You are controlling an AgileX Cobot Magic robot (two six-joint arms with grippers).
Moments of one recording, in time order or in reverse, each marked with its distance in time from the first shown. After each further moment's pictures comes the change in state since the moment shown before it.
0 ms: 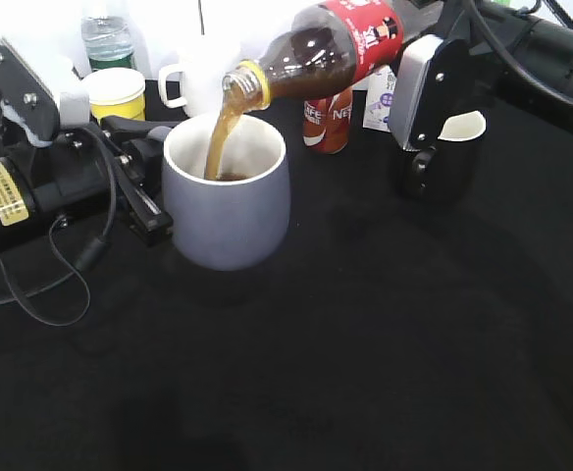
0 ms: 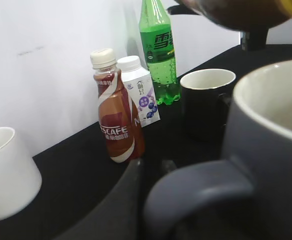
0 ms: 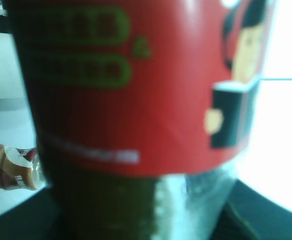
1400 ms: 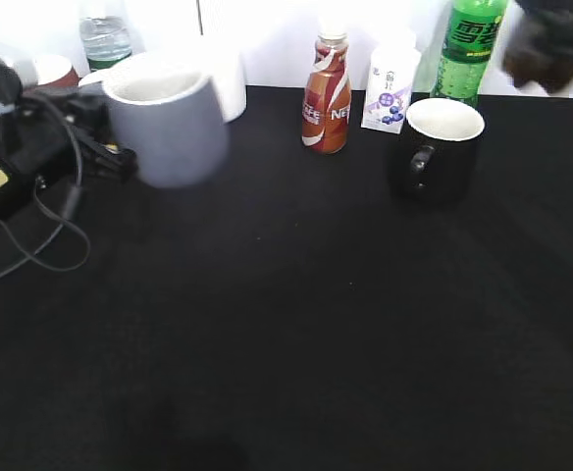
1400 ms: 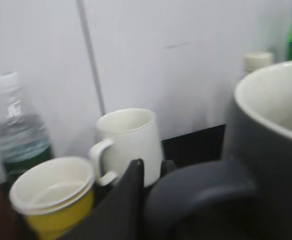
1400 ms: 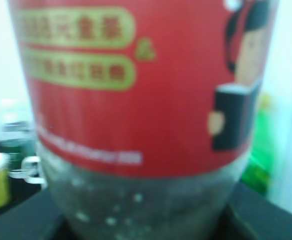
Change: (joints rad) left arm 0.043 0.087 -0.004 -0.476 -0.118 0.164; right arm -0.181 -0.337 0.261 0.180 0.138 1.541
